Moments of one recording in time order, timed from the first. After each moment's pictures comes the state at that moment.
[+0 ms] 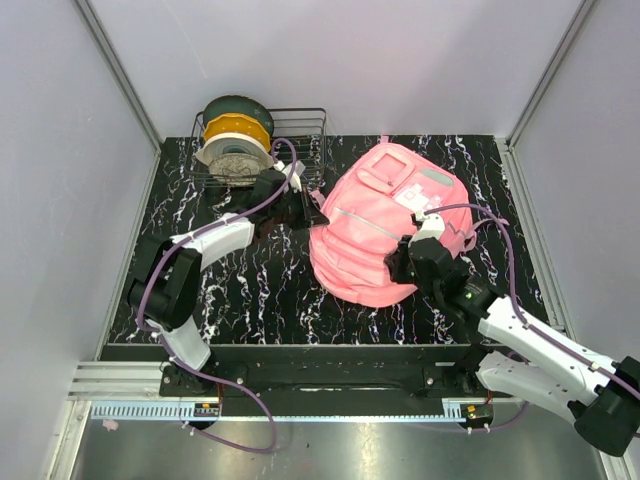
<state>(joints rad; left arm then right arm) -0.46 1.72 1.08 0.04 0.44 -0.62 0.77 0.89 0.67 -0.30 0.33 0.61</state>
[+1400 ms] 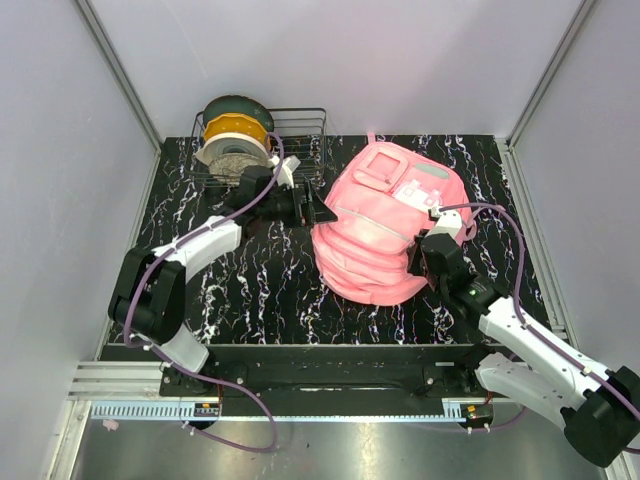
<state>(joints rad) -0.40 1.60 1.05 0.03 0.64 -0.59 0.62 0.88 0.61 -0.26 0.43 0.49</state>
